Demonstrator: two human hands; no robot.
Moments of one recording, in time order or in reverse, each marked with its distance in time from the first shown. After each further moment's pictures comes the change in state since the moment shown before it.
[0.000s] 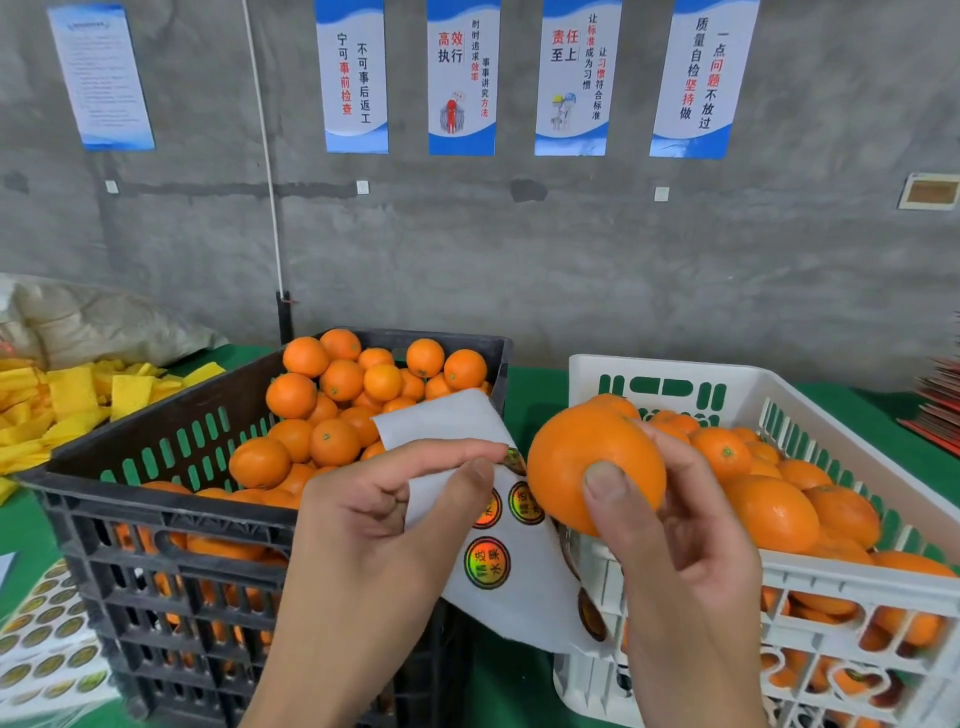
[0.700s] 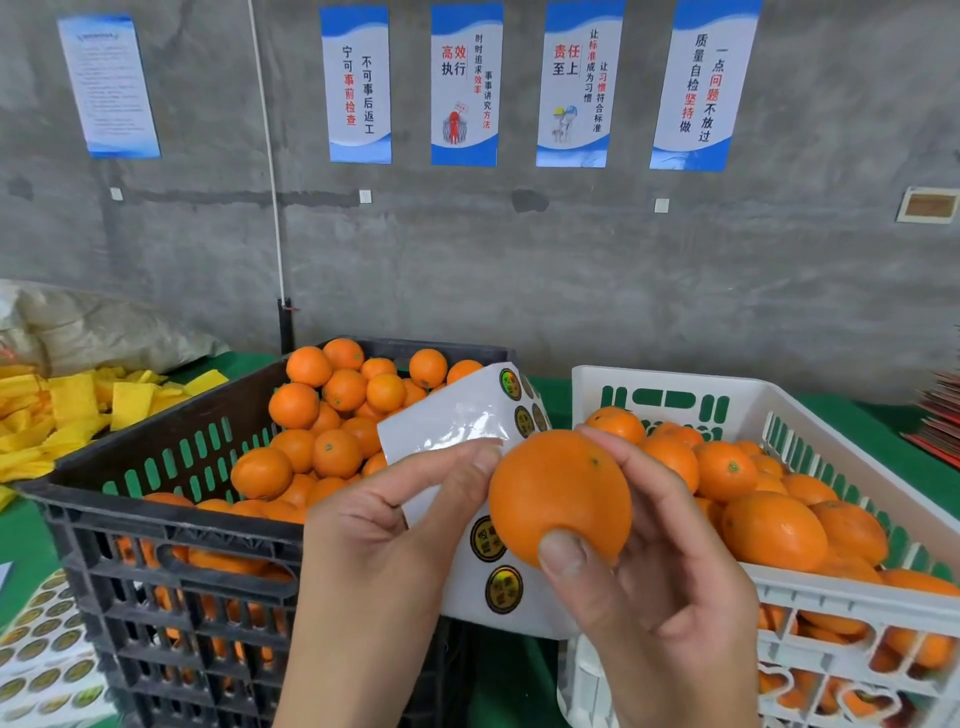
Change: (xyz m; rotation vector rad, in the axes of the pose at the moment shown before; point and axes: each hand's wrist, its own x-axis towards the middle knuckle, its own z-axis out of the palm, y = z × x) left_hand 0.009 -0.005 0.017 -0.157 0.036 -0.232; right_hand -0.006 0.004 0.004 -0.138 -0.162 -0.163
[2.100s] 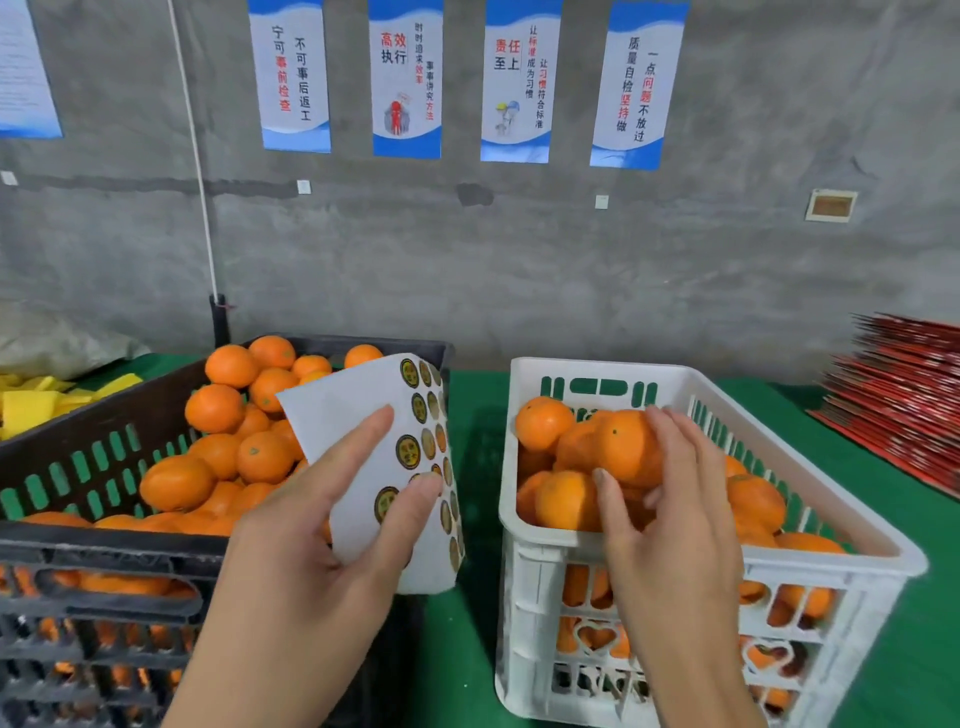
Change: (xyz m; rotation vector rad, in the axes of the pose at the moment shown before) left_hand -0.009 -0.009 -0.008 0.318 0.036 0.302; right_hand 0.029 0.051 -0.082 -1.078 0.272 -0.038
